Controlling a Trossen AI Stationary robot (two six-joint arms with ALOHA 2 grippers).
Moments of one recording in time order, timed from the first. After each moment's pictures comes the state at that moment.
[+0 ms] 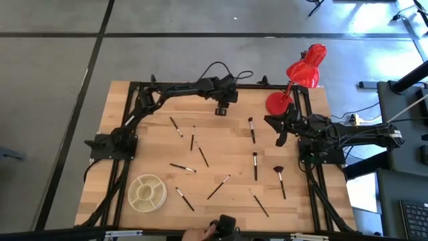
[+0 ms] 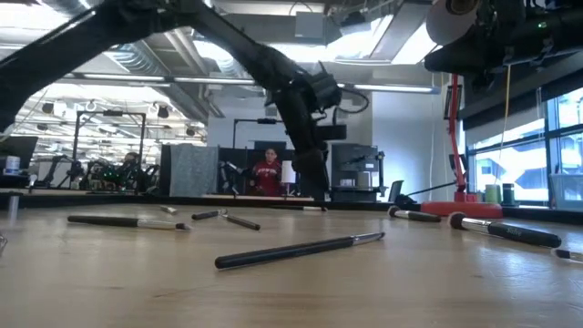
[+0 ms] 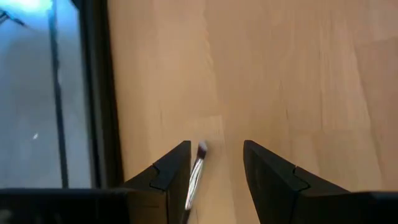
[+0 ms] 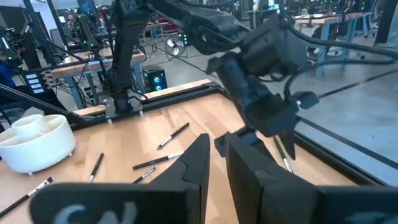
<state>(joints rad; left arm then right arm) 0.47 2.31 1.90 -0.59 -0.05 0.67 -0.02 0.44 0.31 0.08 0.37 0.15</state>
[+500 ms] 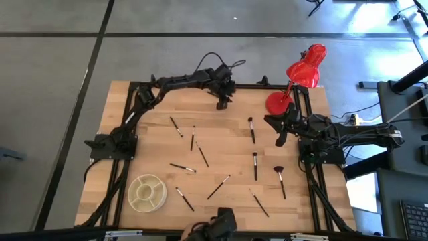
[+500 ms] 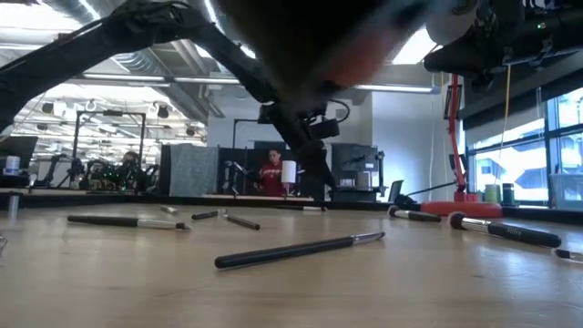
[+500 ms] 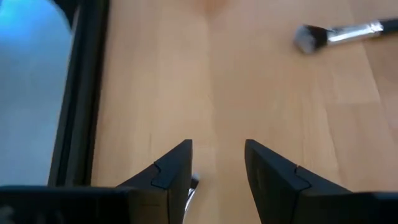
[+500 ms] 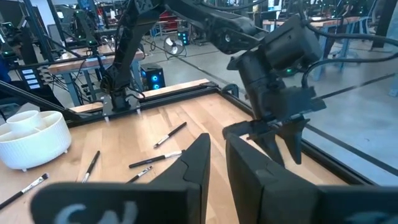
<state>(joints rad) 0.58 2.33 1.91 -0.52 0.31 0.51 -0.02 0.44 0.31 0.08 0.37 0.12</state>
